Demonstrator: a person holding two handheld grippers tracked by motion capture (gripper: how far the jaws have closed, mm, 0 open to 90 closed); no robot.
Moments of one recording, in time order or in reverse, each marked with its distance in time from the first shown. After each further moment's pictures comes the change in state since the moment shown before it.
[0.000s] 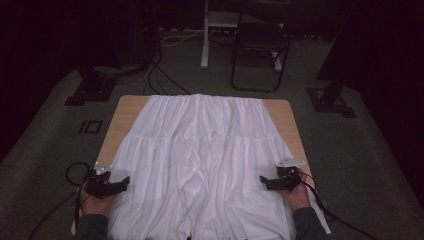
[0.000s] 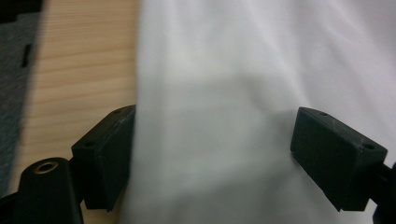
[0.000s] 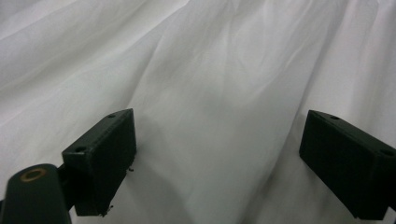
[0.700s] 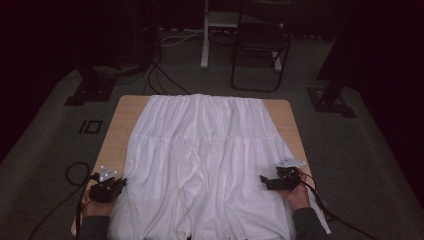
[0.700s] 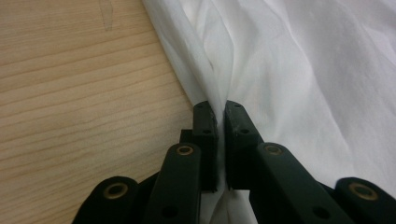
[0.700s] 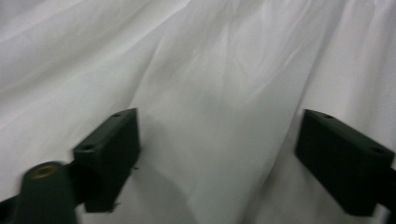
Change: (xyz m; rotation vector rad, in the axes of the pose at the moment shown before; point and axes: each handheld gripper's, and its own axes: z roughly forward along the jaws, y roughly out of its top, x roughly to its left) left arm -0.016 -0.006 -0.014 -0.002 -0.072 0.095; right arm 0.000 0.000 -0.001 -0.008 -0.003 0.001
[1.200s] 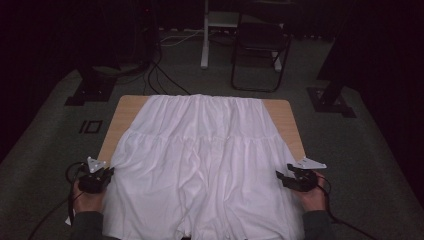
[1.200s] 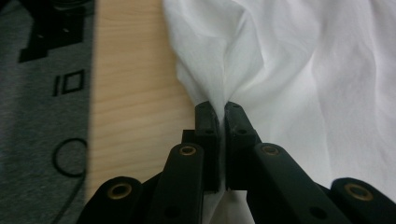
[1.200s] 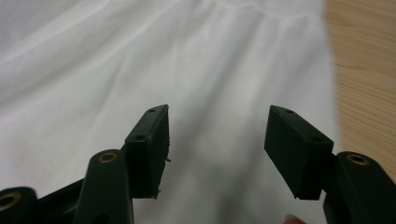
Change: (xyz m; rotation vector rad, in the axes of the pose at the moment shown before) left arm 0.036 0.019 -0.009 -0.055 0.157 -0.020; right arm -0.017 -0.005 -0.052 -0.057 -0.089 0.036
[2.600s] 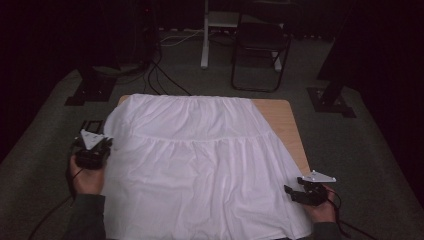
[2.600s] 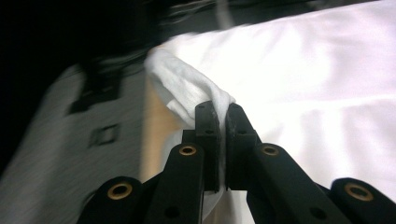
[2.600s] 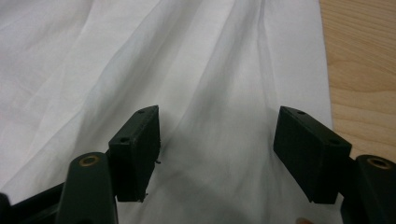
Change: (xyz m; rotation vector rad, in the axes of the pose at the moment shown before) left arm -0.030 0.093 -0.049 -0.203 0.043 0.041; right arm -0.010 -0.048 -0.012 0.065 0.000 0.049
